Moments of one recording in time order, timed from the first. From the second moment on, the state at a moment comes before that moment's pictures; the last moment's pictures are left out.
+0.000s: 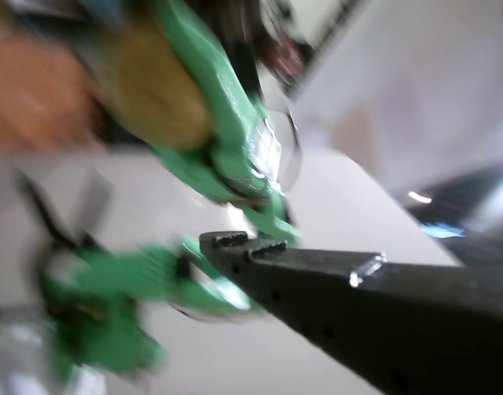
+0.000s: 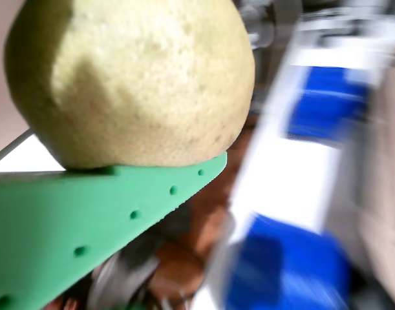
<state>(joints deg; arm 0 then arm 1) 72.6 157.4 152.8 36.8 -97.1 -43.7 129.6 139.1 25.9 -22.4</state>
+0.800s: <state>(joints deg) 16.3 141.9 143.9 65.7 -29.1 -12.7 76.9 90.4 38.7 16.2</state>
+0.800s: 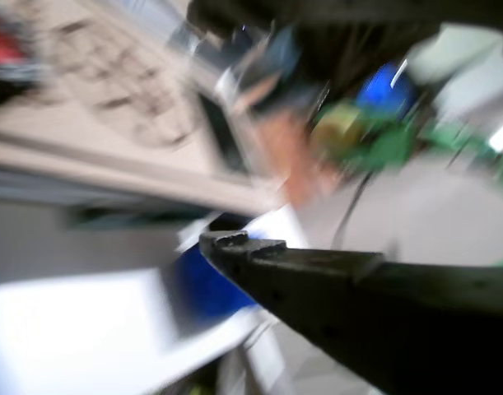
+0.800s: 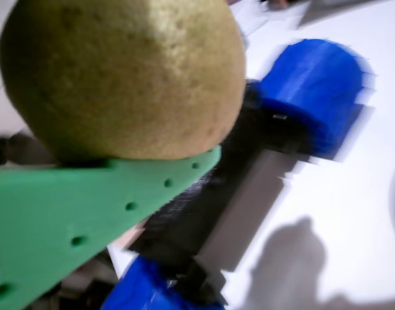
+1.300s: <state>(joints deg) 5.1 120.7 143.5 59.4 -13.8 -5.9 61.4 71.4 45.2 19.8</state>
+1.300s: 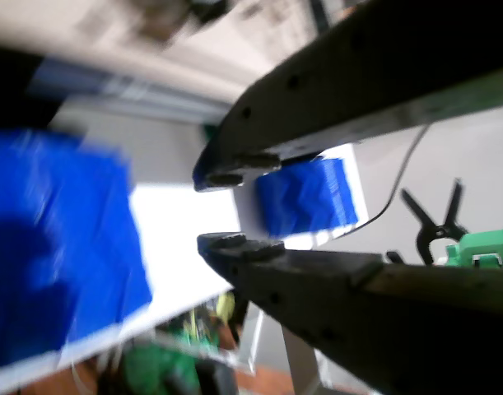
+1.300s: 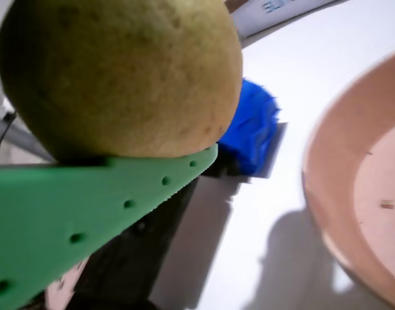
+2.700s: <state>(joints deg) -2.5 161.9 171.6 55.9 -13.8 -1.3 52.5 61.8 52.0 25.9</state>
